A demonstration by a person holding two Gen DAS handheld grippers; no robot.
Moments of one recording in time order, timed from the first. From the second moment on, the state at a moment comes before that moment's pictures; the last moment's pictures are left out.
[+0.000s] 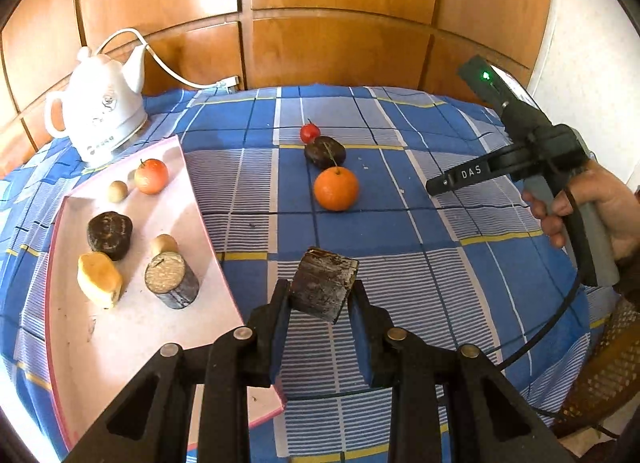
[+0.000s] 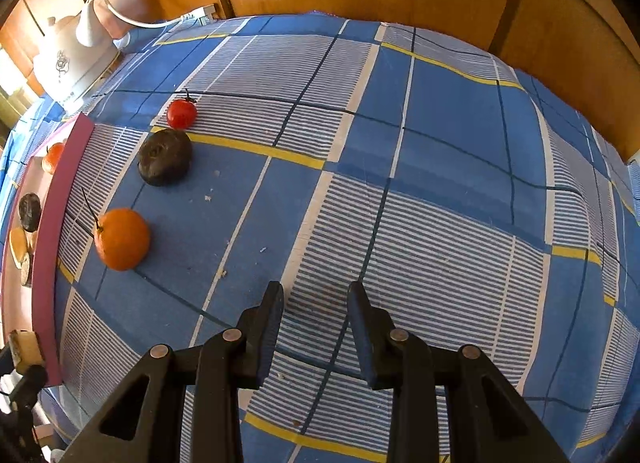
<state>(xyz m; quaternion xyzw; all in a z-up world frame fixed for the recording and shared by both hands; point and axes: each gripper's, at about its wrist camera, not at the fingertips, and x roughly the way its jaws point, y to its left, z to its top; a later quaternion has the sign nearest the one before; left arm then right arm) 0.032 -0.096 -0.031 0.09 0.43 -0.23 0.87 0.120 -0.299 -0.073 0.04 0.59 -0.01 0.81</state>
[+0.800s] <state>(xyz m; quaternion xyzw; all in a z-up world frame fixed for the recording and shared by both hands) 0.032 -0.089 -0.030 0.08 0.43 -0.22 0.87 0.113 -0.288 -0.073 0.03 0.58 0.00 0.81</state>
